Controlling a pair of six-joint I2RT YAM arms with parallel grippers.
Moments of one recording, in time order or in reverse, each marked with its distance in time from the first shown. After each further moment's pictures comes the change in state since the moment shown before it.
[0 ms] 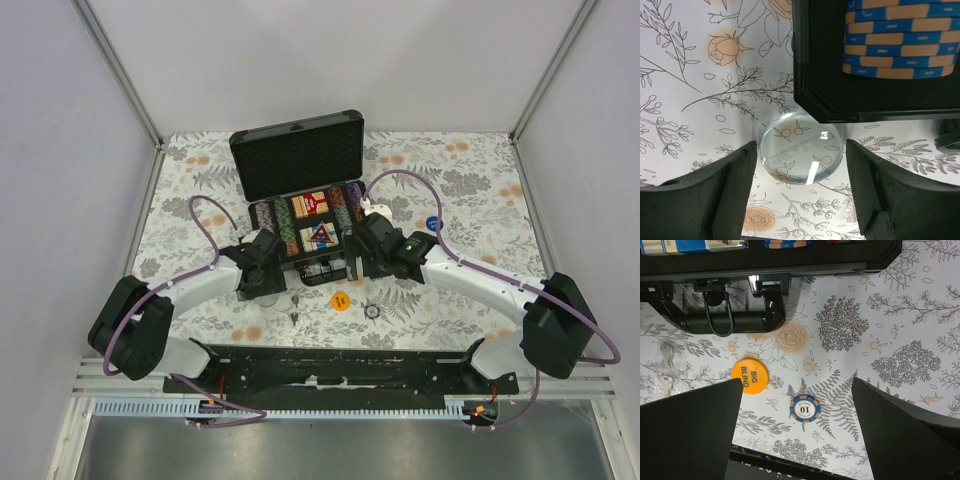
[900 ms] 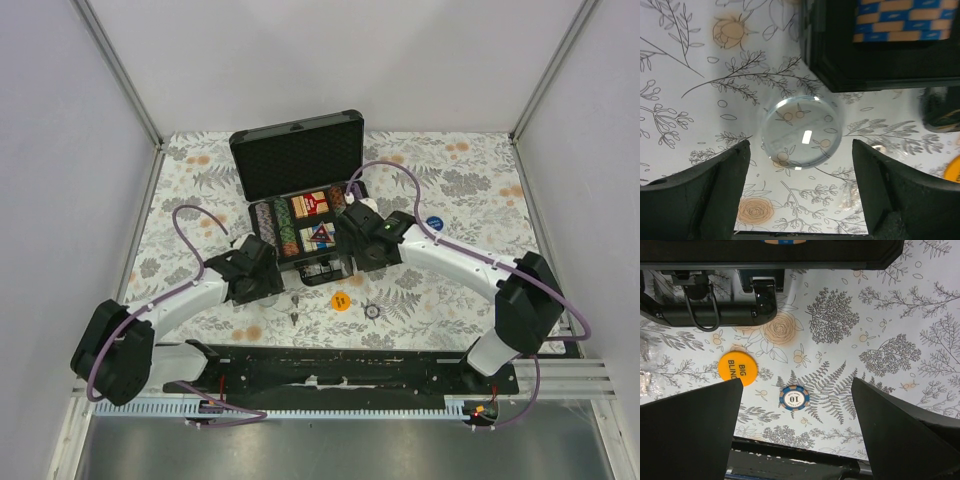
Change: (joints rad) left arm 0.022 -0.157 -0.057 0.008 0.041 -0.010; right arm 0.000 0.185 0.247 -0.248 0.005 -0.045
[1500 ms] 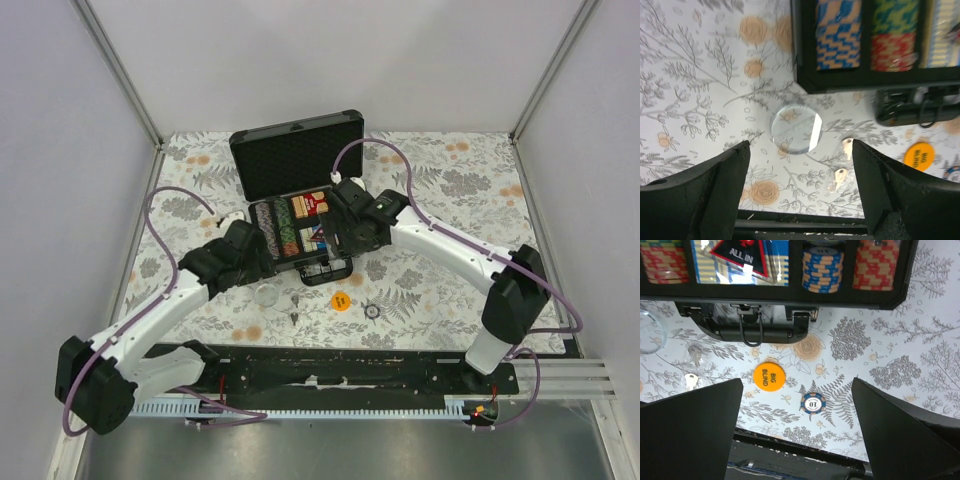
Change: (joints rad) left arm 0.000 -0.200 0.174 -0.182 -0.119 0.067; right arm 0.002 0.100 0.258 -0.079 -0.031 -0.038
